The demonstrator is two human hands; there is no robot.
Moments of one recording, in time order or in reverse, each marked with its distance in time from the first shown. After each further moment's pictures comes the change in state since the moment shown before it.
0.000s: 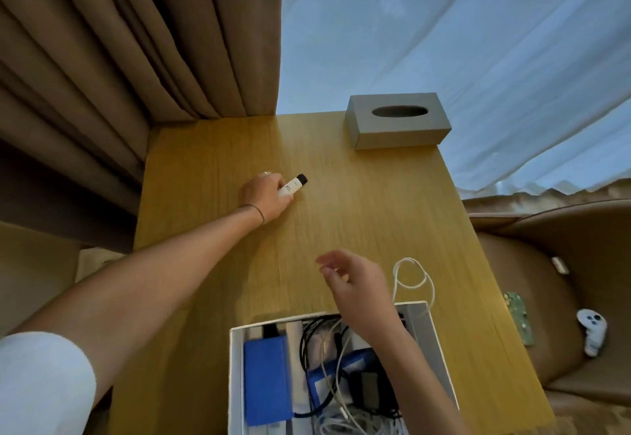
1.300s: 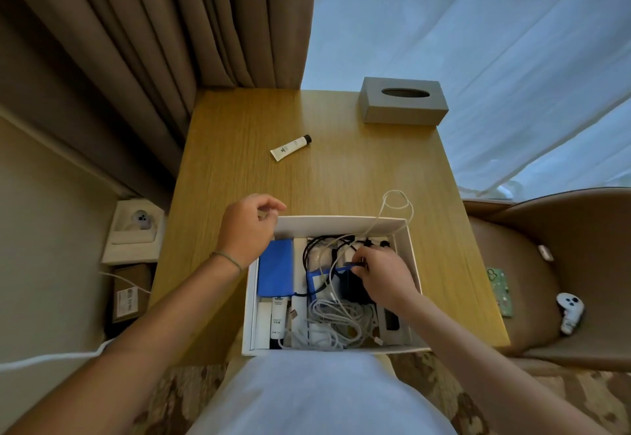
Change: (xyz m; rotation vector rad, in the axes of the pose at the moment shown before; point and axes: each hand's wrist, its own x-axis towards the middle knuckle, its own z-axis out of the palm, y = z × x) left_hand -0.292 0.030 -0.067 -0.500 0.195 -0.050; right_hand -0.102 0.086 -0.013 -0.617 -0.150 -0.106
